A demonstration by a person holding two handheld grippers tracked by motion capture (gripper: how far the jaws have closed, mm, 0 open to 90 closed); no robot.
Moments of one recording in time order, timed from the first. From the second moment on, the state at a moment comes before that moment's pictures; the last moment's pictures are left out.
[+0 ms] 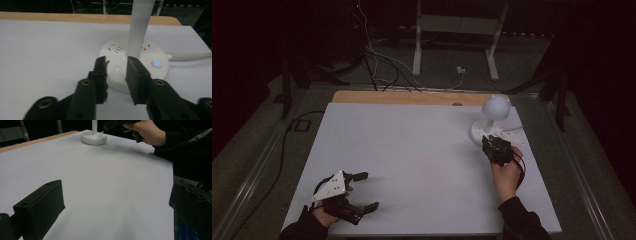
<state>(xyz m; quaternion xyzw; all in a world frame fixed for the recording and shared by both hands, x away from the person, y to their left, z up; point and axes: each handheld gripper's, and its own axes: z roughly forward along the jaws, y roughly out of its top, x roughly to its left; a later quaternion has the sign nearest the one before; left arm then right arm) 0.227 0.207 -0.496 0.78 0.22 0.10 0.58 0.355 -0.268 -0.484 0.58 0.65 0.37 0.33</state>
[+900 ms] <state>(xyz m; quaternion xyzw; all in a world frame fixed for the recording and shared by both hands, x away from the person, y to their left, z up) 0.228 0.207 -0.496 0.78 0.22 0.10 0.58 0.398 -0.267 -0.502 0.59 0.66 0.33 0.31</state>
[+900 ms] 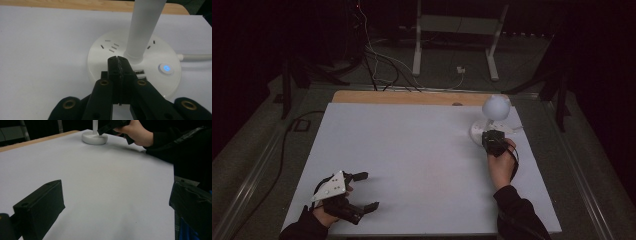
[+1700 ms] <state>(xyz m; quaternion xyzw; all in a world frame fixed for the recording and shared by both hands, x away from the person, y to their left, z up) 0.228 0.207 -0.497 0.78 0.22 0.10 0.58 0.405 -0.263 -0.506 0.60 0.67 0.32 0.31</state>
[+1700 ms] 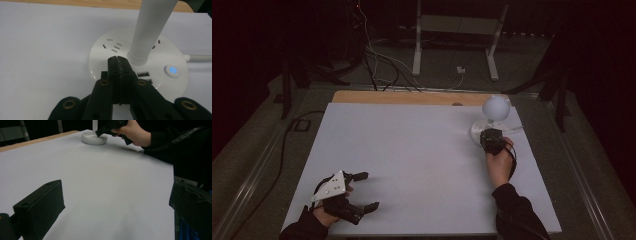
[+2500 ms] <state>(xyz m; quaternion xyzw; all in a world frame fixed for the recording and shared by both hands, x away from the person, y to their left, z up) 0.228 0.206 -0.497 0.78 0.22 0.10 0.58 0.404 -0.262 -0.508 0.59 0.67 0.32 0.32</state>
